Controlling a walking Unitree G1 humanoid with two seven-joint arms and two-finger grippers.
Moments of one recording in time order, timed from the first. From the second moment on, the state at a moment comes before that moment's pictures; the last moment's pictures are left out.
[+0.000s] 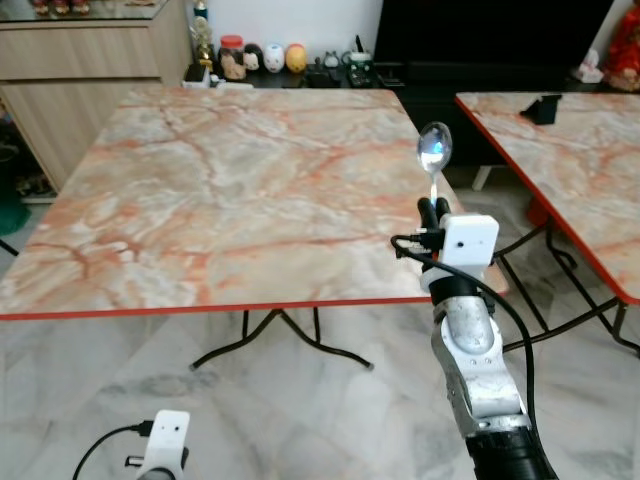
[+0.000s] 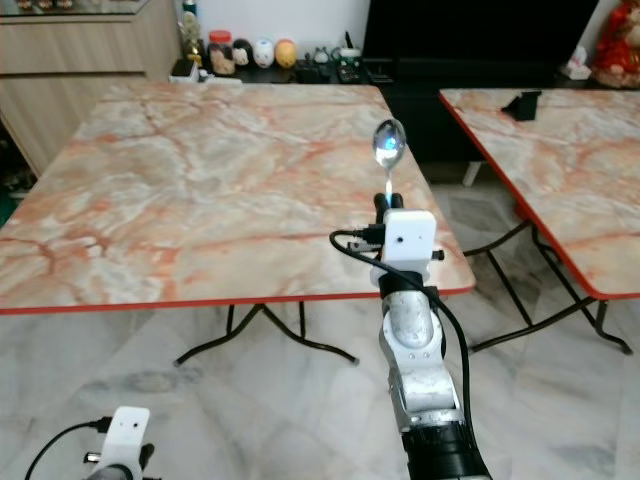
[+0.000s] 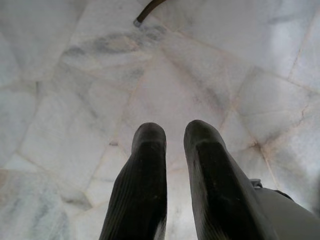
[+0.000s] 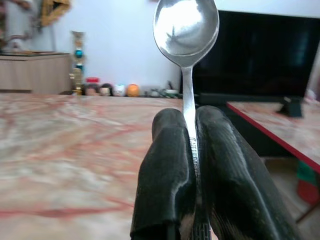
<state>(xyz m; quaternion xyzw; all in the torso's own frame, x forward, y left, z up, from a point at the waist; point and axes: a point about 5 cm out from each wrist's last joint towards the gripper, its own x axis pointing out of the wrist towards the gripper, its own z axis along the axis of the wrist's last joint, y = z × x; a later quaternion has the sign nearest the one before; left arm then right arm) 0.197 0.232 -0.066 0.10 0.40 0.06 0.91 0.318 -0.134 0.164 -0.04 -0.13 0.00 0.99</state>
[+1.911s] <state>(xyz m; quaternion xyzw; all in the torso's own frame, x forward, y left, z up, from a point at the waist) 0.199 0.218 -0.068 0.09 0.40 0.04 0.91 0.318 -0.147 0.161 -0.07 -0.12 -0.02 0.99</state>
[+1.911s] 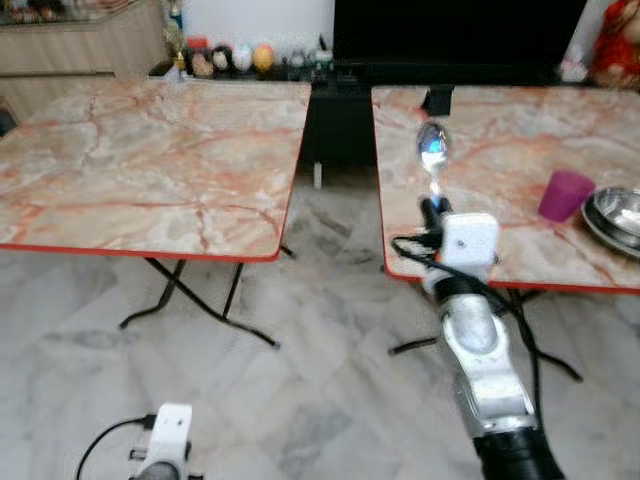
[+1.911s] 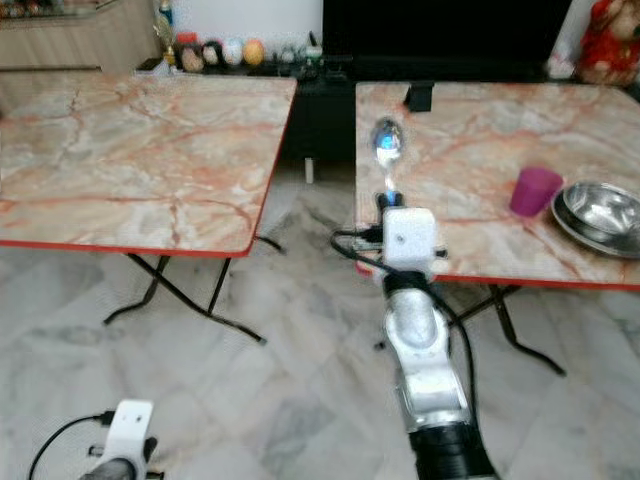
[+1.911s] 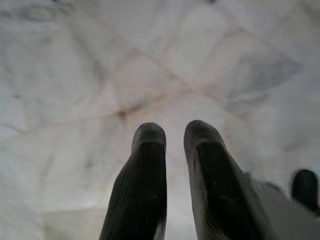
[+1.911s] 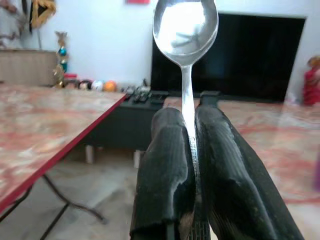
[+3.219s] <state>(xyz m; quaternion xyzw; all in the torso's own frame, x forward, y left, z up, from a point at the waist) 0.198 0.216 -0.069 0.09 0.41 0.04 0.91 0.317 -0.150 0.157 -0.07 -0.11 -0.03 0.99</state>
